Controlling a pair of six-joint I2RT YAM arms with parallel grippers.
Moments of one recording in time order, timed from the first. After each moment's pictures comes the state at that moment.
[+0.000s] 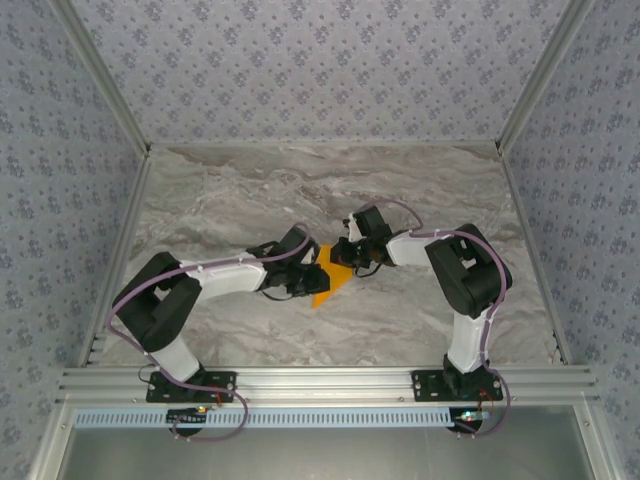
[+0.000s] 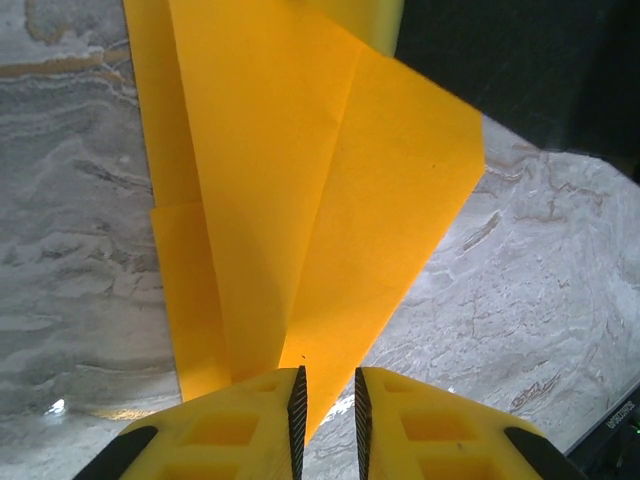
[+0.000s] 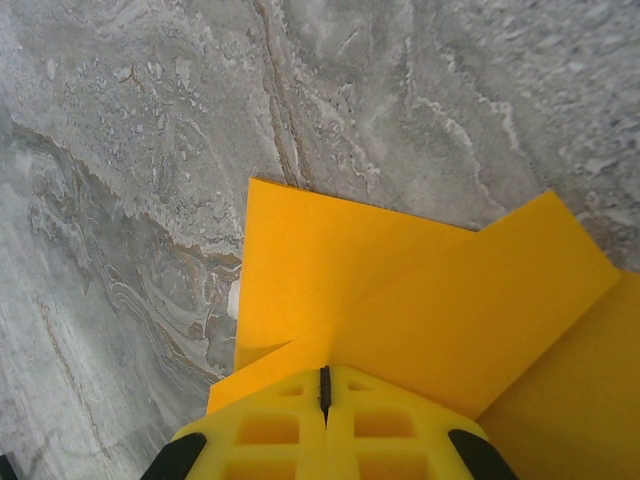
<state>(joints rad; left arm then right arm) -0.81 1.66 0.87 -0.22 0.32 -0.86 0.53 1.89 0.95 0.01 -0.46 0.63</state>
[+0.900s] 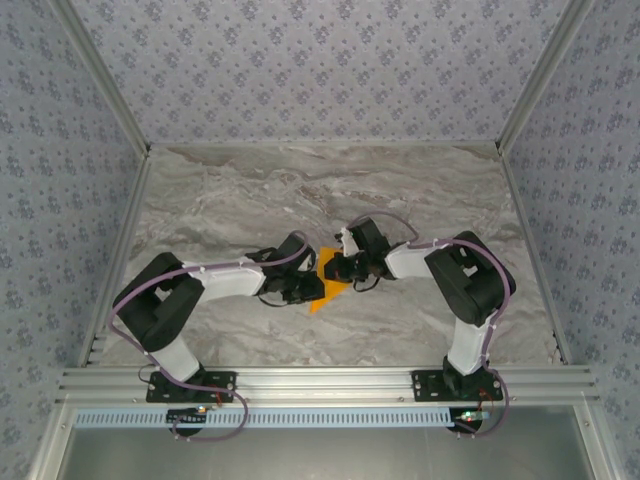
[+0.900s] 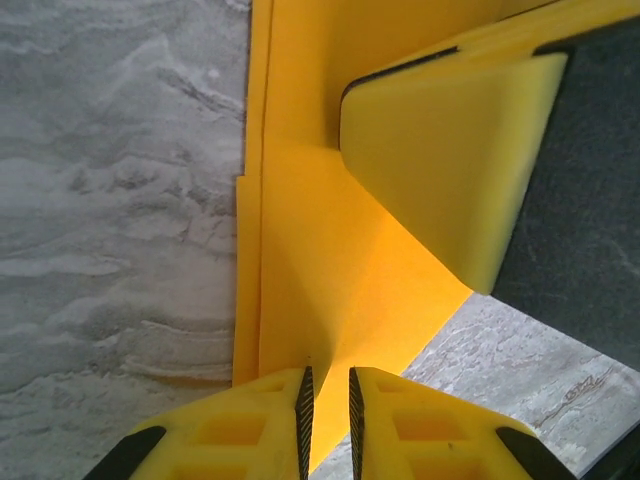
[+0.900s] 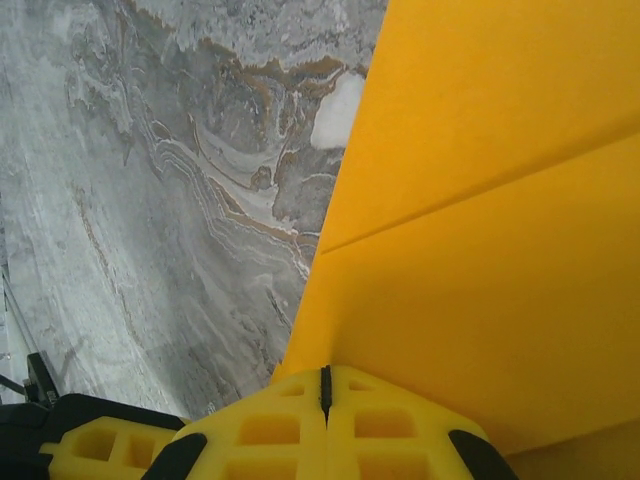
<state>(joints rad) -0.81 1.66 0.82 -0.21 0.32 -0.88 0.60 1.83 0.84 0.08 -0.56 0.63</state>
